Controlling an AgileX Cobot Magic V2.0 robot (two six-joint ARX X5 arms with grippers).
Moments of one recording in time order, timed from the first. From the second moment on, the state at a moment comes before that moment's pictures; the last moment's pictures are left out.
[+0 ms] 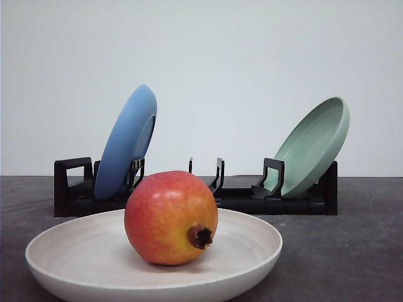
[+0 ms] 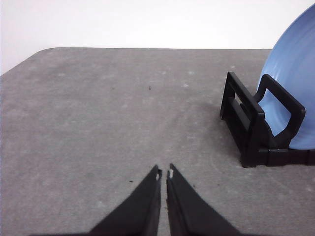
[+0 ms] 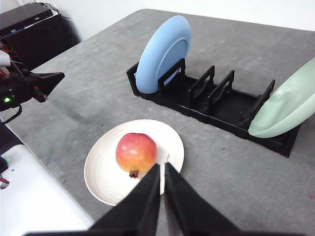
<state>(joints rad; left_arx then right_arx) -0.05 0.00 0.02 -0.19 -0.08 0.00 0.82 0.32 0.88 -0.92 0.00 0.24</state>
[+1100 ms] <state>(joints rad) -0.05 0.00 0.02 -0.19 -0.08 0.04 0.82 0.32 0.88 -0.92 0.00 0.24</state>
